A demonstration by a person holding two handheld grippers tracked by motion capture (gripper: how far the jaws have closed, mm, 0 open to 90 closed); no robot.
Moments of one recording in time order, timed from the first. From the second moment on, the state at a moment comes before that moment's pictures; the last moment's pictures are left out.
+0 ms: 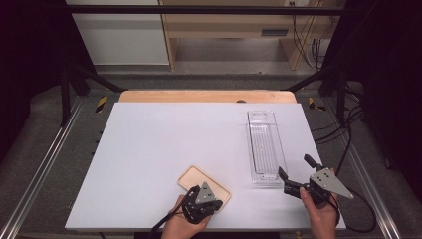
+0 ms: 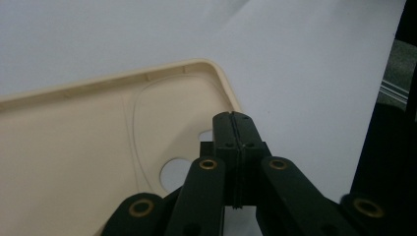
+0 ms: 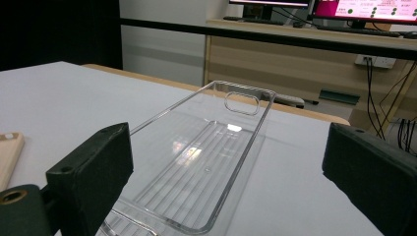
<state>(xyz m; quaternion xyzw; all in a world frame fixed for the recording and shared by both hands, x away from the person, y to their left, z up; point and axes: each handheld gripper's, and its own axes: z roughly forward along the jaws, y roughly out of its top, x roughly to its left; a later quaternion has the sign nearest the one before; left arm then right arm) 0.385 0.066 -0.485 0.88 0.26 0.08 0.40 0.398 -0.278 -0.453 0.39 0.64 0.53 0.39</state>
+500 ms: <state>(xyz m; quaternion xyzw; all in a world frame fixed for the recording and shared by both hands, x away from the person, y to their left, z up) 0.389 0.096 -0.468 0.84 0.26 0.16 0.45 0.392 -0.274 -0.448 0.40 0.63 0.53 0.40</state>
